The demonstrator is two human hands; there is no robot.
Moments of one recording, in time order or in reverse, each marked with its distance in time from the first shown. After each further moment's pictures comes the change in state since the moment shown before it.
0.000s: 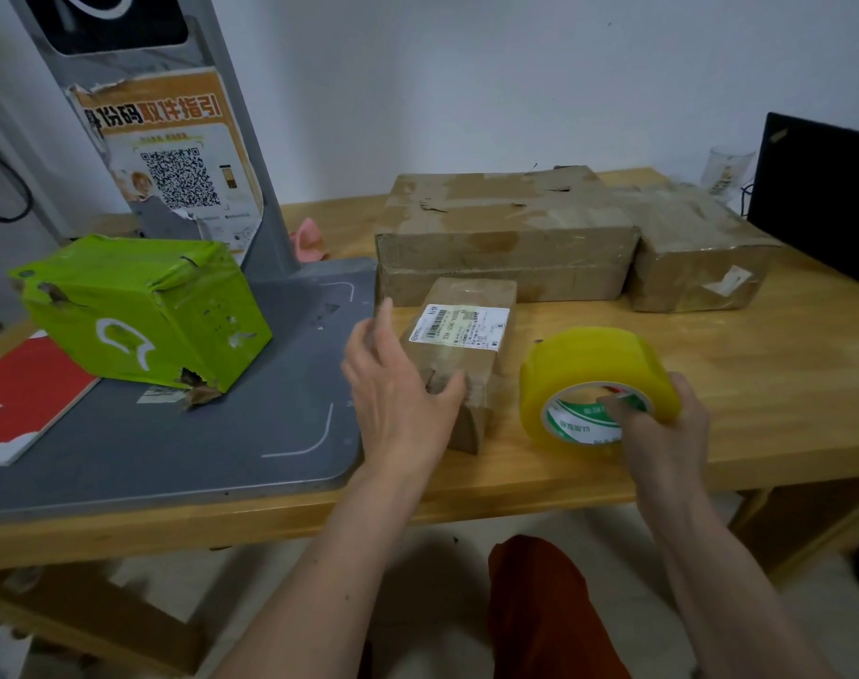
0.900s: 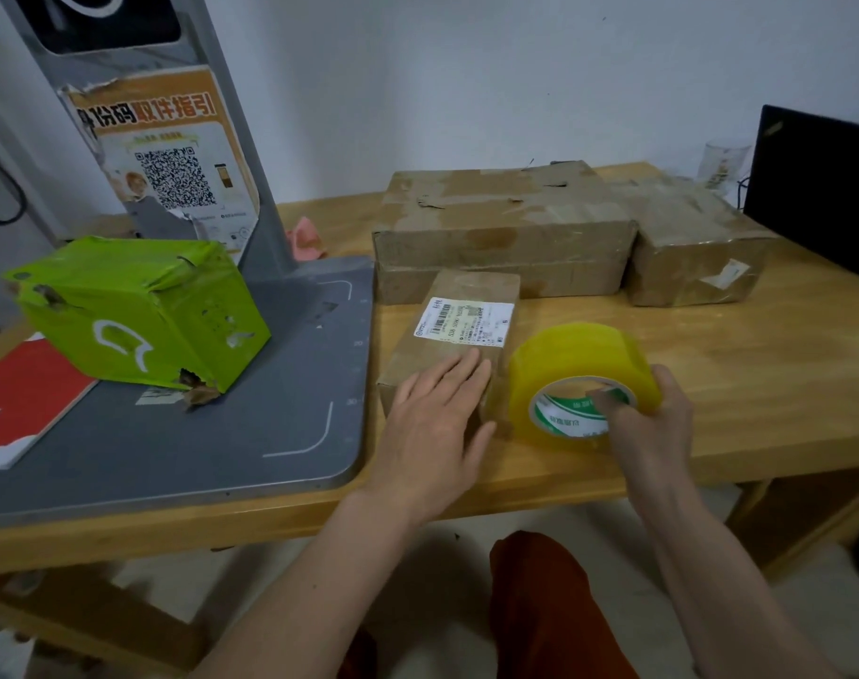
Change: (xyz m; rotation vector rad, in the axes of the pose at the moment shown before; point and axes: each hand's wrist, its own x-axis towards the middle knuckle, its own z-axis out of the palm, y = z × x) left_hand -0.017 -0.027 0.010 0.255 -0.244 0.628; right_hand 0.003 0.005 0.008 -0.052 -0.034 -0.014
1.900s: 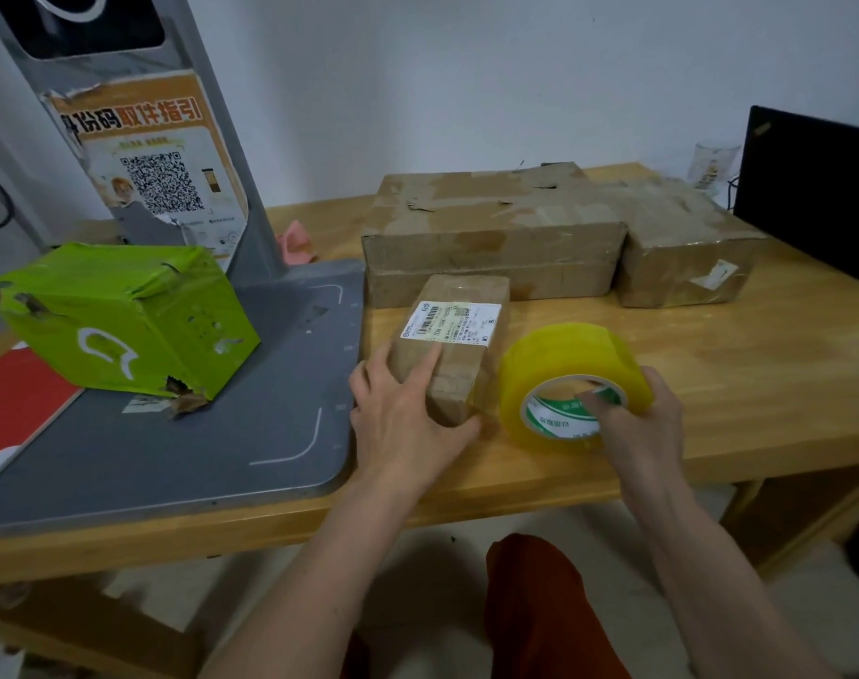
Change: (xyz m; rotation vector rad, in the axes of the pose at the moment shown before) left_hand 0.015 0.002 -0.005 -0.106 -0.028 -0.497; right_hand 0.001 -0.005 -0.004 0.016 -0.045 0.024
